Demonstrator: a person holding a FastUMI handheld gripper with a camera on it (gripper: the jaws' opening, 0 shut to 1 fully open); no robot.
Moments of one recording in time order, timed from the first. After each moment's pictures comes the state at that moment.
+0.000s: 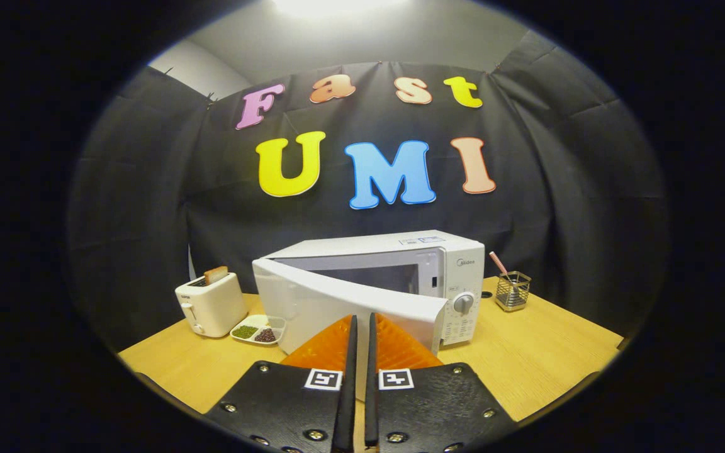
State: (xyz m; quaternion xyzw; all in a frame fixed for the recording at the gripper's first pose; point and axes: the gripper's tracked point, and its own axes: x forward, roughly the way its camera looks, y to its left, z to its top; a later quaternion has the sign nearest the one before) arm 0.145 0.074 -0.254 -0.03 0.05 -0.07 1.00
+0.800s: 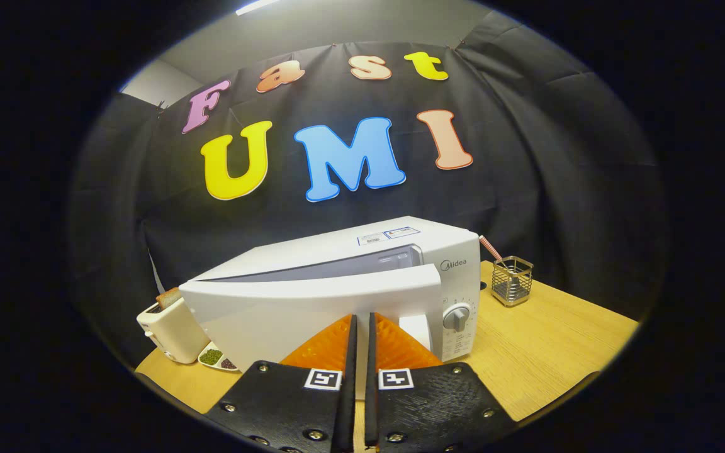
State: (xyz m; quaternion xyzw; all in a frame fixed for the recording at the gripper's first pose) arm 0.248 0.008 -0.260 0.02 0.07 -0.11 0.99
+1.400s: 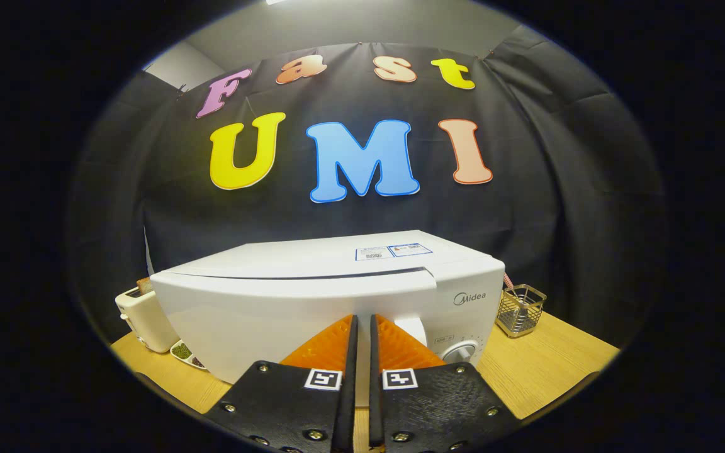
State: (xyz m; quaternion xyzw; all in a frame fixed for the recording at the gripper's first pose) arm 0.296 -0.010 -0.256 -0.03 0.05 -0.09 0.99
